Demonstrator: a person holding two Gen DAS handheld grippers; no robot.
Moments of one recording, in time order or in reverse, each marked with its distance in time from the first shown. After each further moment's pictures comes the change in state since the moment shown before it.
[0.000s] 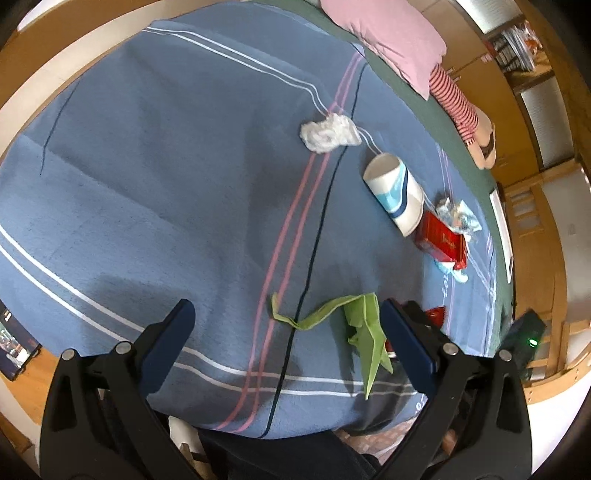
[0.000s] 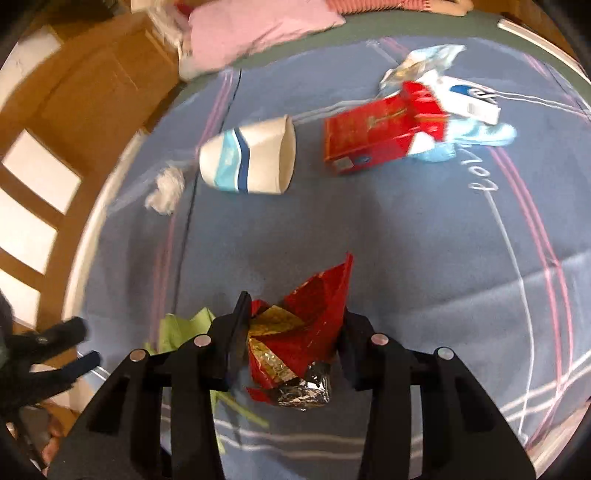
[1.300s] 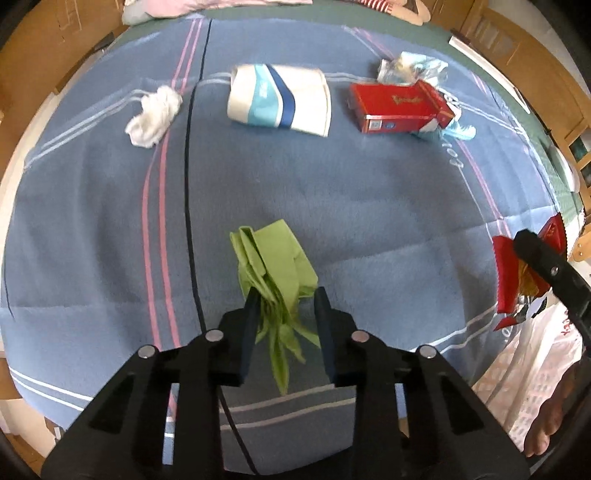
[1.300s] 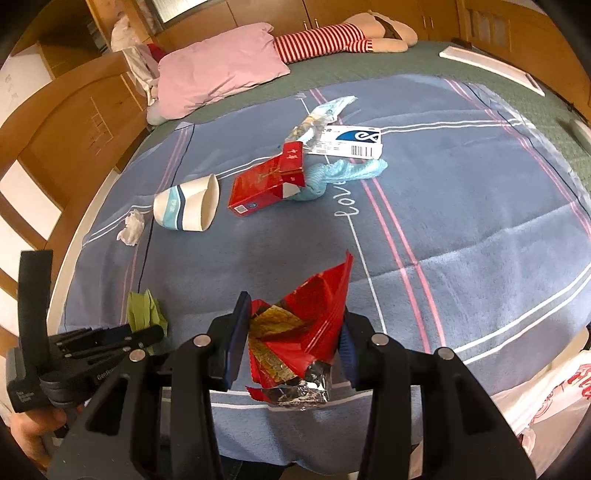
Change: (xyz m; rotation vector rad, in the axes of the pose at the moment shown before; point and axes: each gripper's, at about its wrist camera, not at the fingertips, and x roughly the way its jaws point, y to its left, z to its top) left arm 0.084 -0.128 -0.039 0.620 0.055 0.209; right arm -0.075 -0.053 -0.014 0.012 -0.129 -0.141
